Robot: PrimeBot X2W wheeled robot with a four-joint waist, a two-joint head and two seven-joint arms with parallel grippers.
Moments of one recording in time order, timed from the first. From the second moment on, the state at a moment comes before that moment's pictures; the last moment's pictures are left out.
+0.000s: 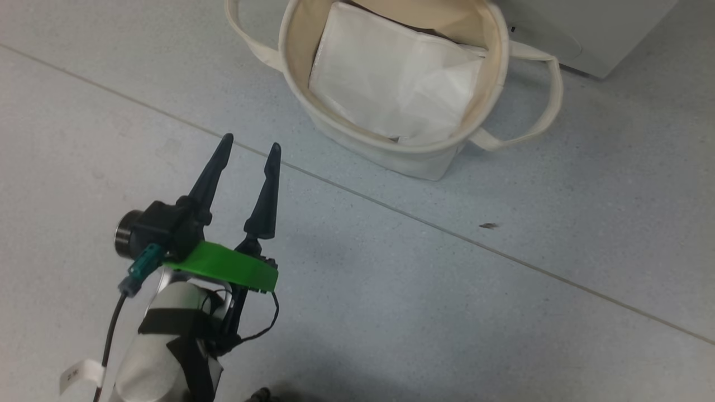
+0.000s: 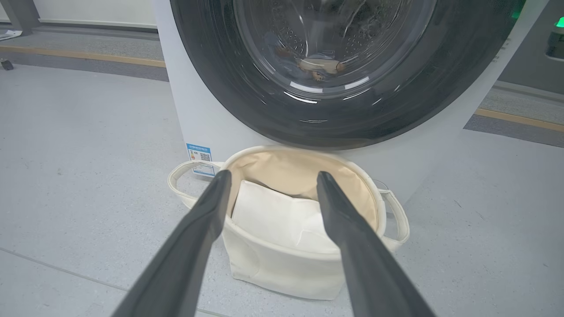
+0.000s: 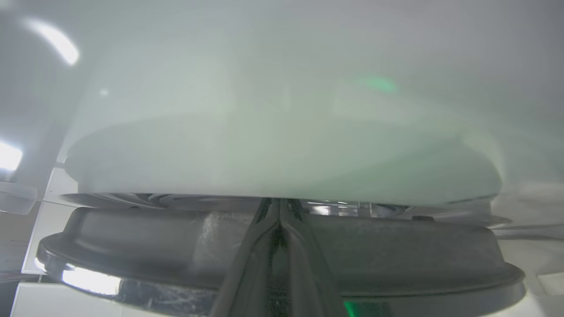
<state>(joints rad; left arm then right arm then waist) -0.50 0.07 -0.22 0.32 -0.25 -0.10 -0.25 -1.48 -0.36 0.14 0.94 1.46 0.13 0.39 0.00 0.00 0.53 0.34</state>
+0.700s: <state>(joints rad) -0.44 0.06 -0.16 0.35 -0.21 -0.12 -0.25 -1.19 -0.27 0.27 0.83 1.54 0.13 0.74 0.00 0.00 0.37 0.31</state>
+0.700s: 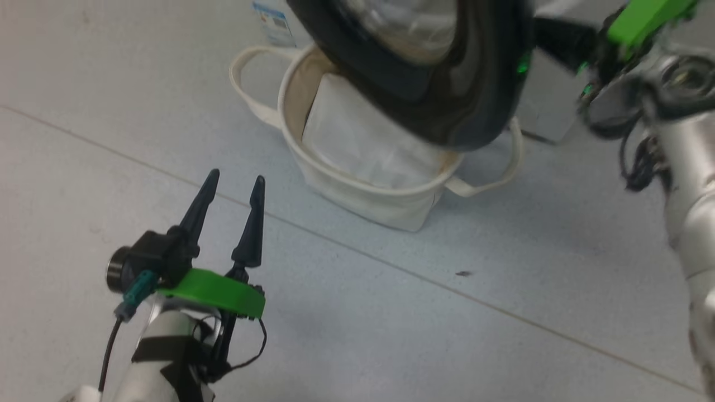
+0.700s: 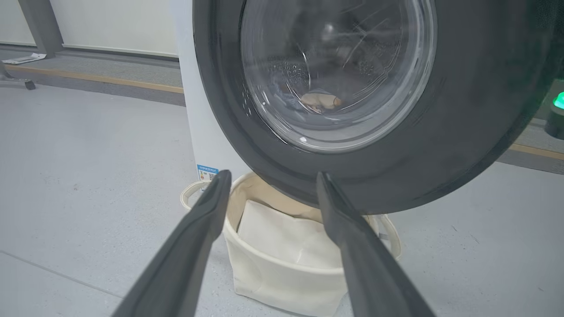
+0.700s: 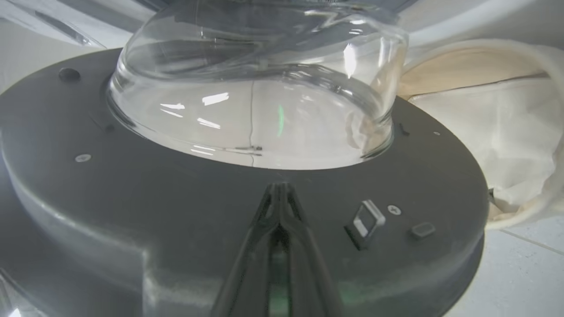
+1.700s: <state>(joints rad) -0.31 0.07 -0.14 0.43 -0.21 -0.12 -0.25 -0.81 -0.07 0.62 0.57 1.70 0.13 0.48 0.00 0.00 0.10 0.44</state>
